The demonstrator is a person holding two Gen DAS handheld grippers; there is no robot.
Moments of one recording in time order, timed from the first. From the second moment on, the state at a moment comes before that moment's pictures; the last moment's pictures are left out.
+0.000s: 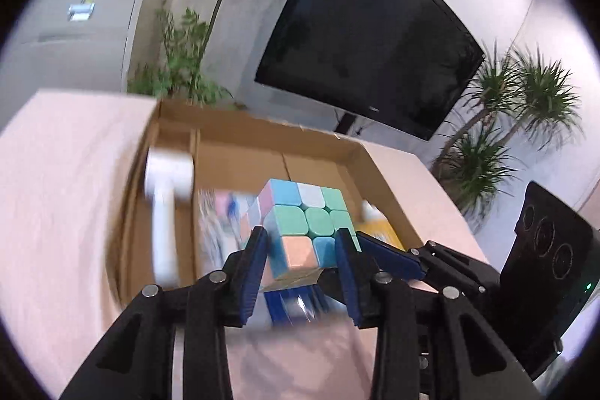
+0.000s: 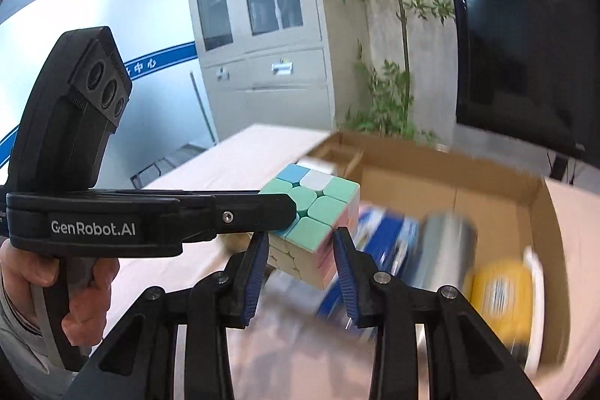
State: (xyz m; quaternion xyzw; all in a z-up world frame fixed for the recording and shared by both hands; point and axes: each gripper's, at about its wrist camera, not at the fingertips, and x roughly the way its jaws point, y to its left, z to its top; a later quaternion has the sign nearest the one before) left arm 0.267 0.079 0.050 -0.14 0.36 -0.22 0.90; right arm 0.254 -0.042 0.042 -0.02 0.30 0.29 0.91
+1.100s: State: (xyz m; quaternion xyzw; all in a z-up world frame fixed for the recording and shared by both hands) left arm 0.131 0.030 0.026 0.00 0.25 -0.02 0.97; right arm 0.160 -0.108 -0.008 -0.03 0.33 0.04 0.94
